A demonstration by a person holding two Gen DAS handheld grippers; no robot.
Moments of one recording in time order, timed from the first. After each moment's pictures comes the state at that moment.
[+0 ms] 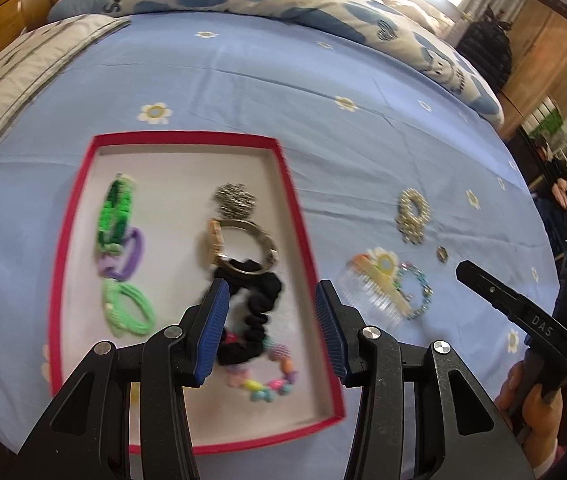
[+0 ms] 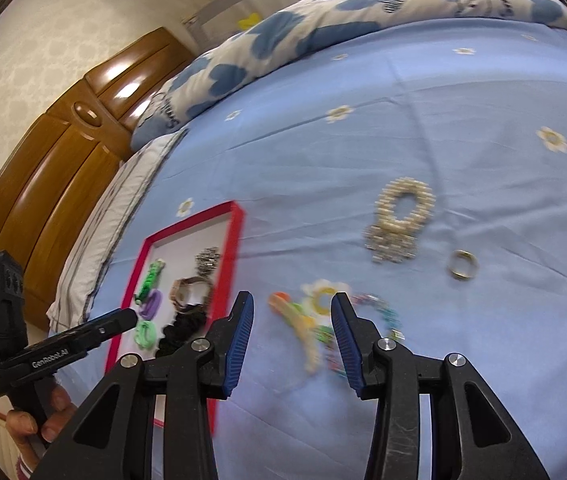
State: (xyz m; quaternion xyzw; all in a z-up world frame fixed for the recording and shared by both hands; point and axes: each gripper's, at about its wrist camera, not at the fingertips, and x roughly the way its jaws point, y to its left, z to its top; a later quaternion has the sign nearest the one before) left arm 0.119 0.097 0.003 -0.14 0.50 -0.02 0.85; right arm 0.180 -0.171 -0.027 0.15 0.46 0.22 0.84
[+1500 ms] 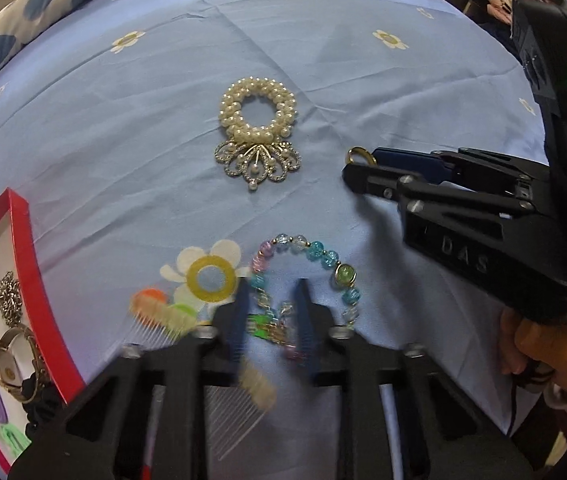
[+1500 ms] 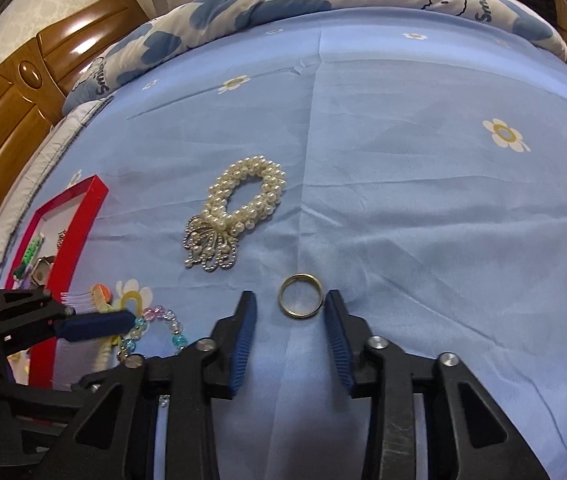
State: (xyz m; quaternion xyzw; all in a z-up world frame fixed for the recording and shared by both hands) left arm 0.193 -0.089 -0.073 0.09 0.57 -0.19 0.79; right arm 0.230 -0.229 -0.095 0.04 0.49 0.15 0.86
